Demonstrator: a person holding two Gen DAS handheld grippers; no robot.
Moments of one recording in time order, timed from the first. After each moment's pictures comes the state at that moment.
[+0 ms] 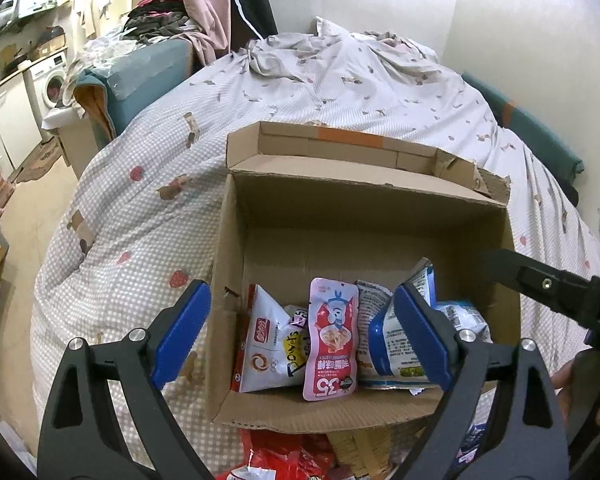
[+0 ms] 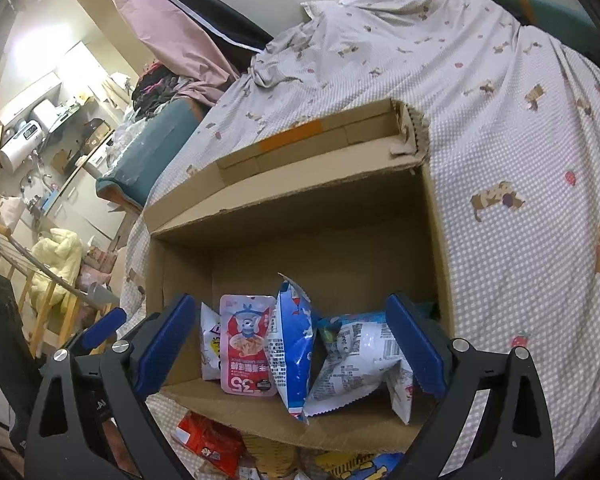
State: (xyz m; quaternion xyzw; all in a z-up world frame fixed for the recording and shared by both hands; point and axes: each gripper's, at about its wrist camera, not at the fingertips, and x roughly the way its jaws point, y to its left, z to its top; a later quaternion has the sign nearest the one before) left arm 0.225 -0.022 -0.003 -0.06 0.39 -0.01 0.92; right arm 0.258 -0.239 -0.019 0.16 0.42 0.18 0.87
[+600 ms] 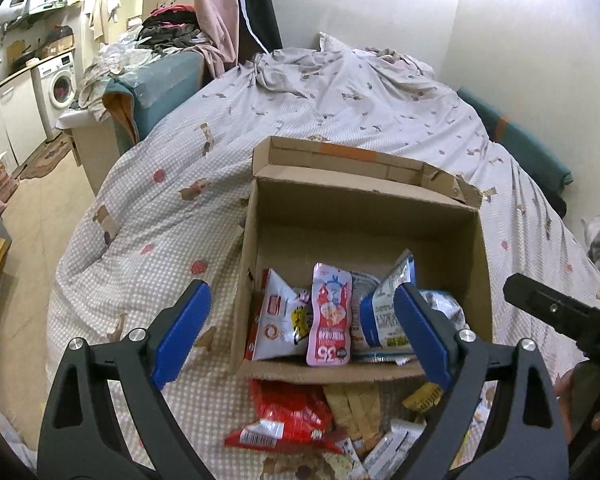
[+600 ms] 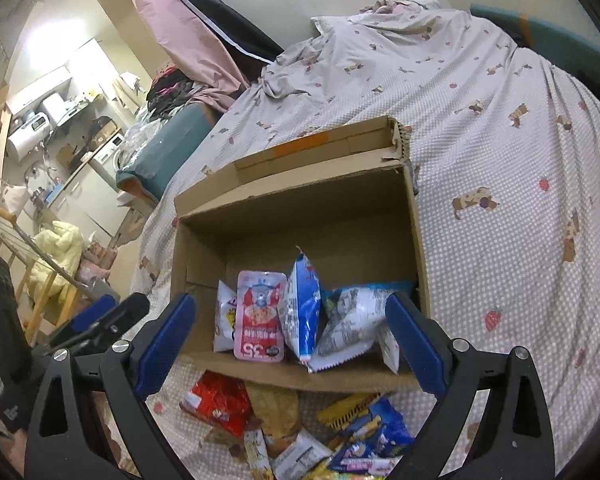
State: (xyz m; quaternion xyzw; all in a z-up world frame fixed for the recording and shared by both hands) left arm 0.171 -0.009 0.027 -0.07 0.37 -0.01 0.92; right arm 0.200 -0.245 0.008 0.14 0.41 0.18 0.88
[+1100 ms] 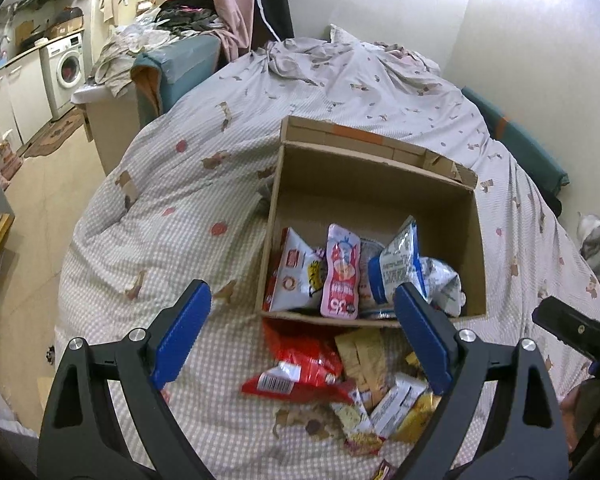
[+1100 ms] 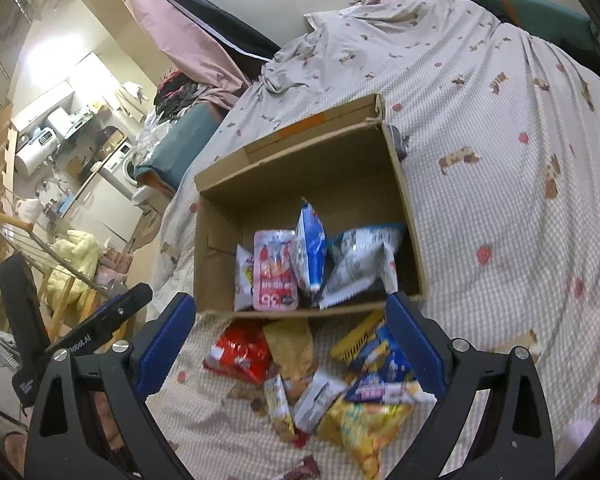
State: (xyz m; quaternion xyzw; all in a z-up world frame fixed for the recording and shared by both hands) left arm 0.124 0.012 0.026 -0.10 0.39 0.00 0.91; right arm 0.133 -0.264 0.007 0.18 0.41 0.19 0.87
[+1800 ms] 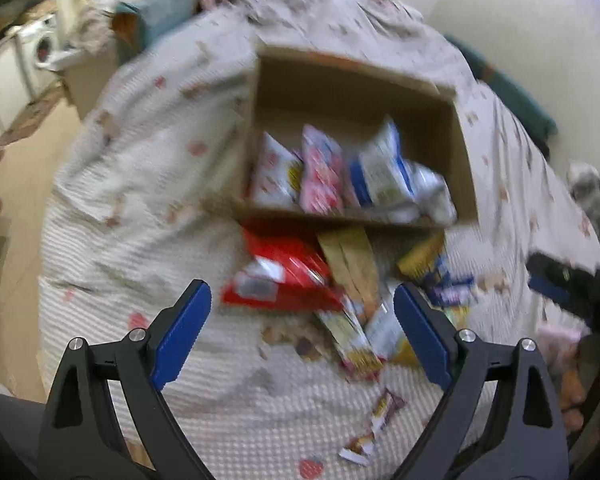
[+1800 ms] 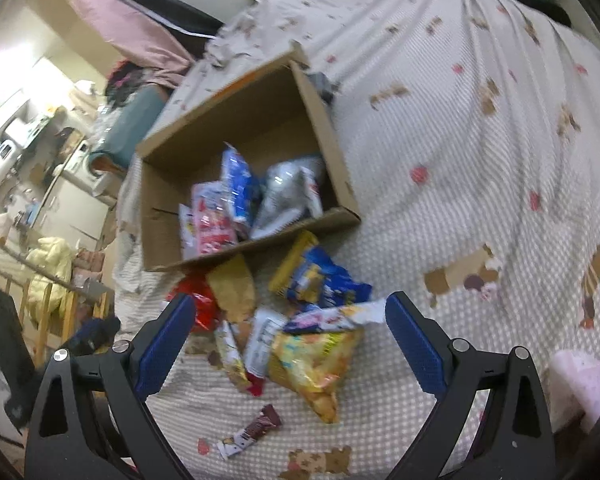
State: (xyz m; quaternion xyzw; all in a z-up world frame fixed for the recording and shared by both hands) left arm 0.088 -0.017 -0.023 -0.08 0.49 -0.06 0.87; right arm 0.103 -0.301 -0.036 0.21 0.48 0.11 0.84
